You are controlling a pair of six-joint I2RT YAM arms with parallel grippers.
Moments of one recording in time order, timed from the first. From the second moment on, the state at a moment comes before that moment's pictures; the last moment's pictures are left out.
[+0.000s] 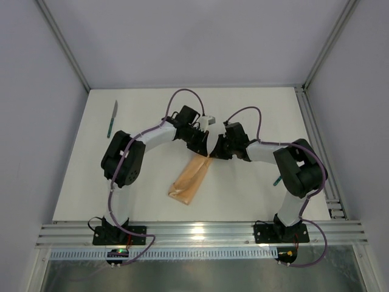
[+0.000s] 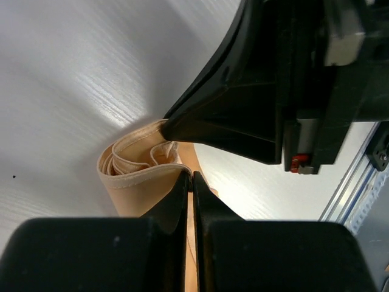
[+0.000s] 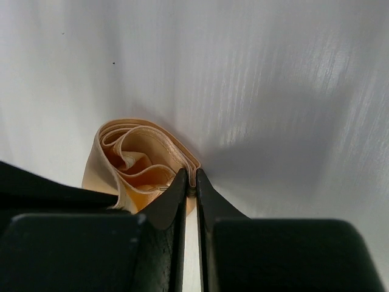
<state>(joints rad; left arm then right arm) -0.59 2.04 1.49 -0.46 0.60 -0.05 0.47 1.78 0.89 0.07 -0.25 0.65</state>
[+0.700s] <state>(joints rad) -0.58 2.12 1.51 -0.48 0.59 -0.06 0.47 1.60 0.89 -0.05 -0.18 0.54</state>
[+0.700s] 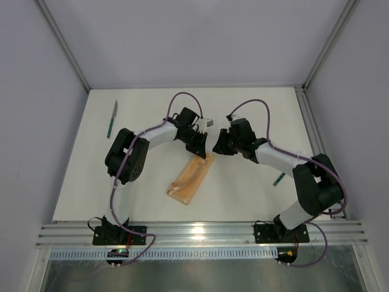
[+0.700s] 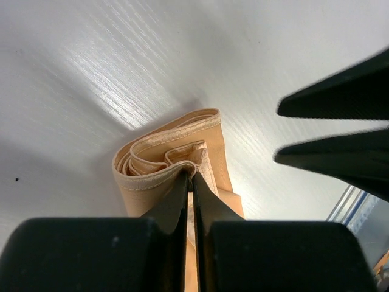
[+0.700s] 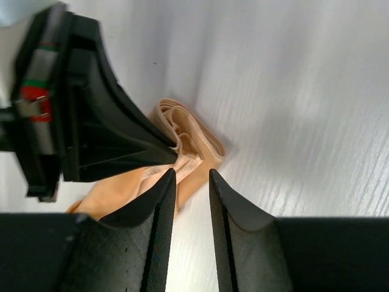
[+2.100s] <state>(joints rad) -0.57 2.16 1.52 -0.38 0.73 -0.26 0.68 1.61 0.74 0.18 -0.01 0.40</state>
